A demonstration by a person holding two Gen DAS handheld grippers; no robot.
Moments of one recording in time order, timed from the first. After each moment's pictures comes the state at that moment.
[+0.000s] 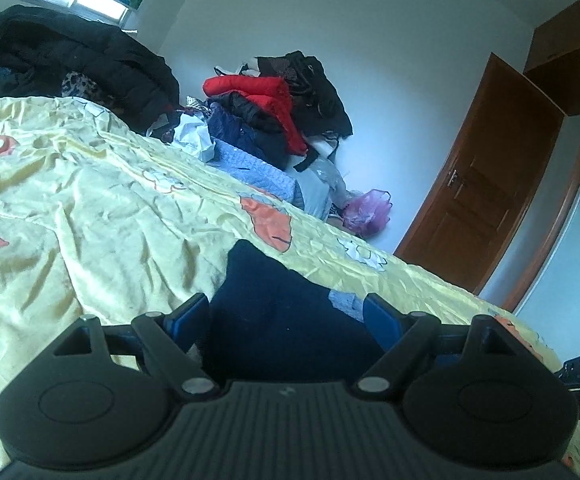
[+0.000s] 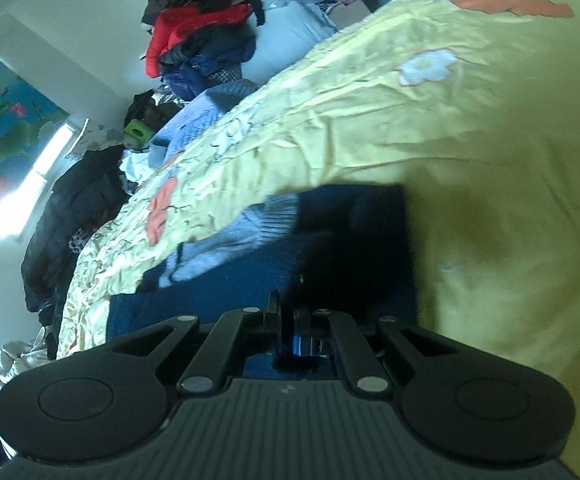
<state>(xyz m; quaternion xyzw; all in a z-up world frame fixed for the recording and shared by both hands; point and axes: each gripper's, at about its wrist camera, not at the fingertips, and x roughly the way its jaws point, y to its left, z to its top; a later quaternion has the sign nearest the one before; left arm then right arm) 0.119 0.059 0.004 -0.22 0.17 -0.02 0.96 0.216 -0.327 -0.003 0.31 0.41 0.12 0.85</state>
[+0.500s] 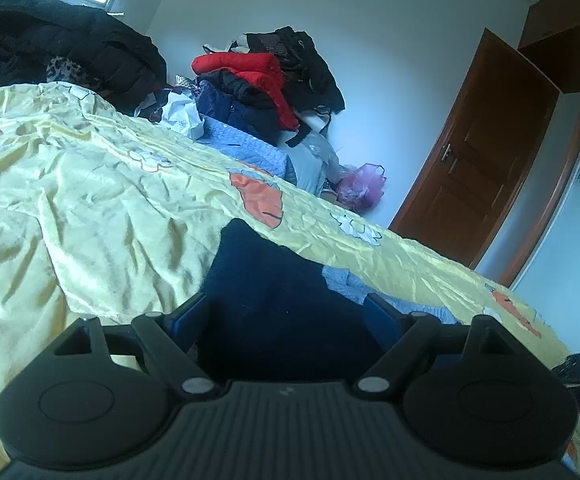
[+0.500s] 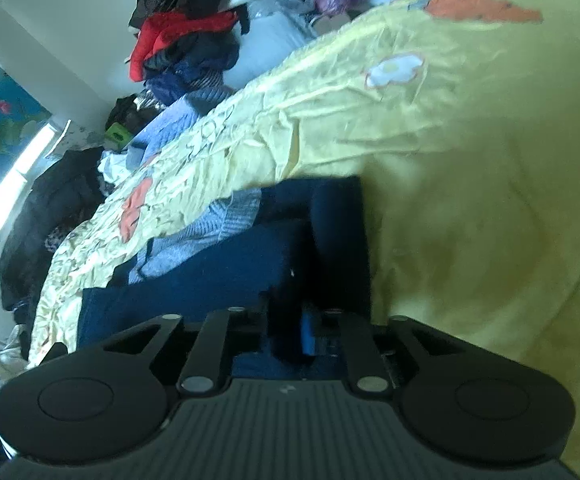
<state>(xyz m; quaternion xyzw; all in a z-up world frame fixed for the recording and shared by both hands) 0.128 0.051 0.001 -0.20 0.20 -0.04 0.96 0.195 -0.328 -0.005 0.28 0.40 0.08 0.87</state>
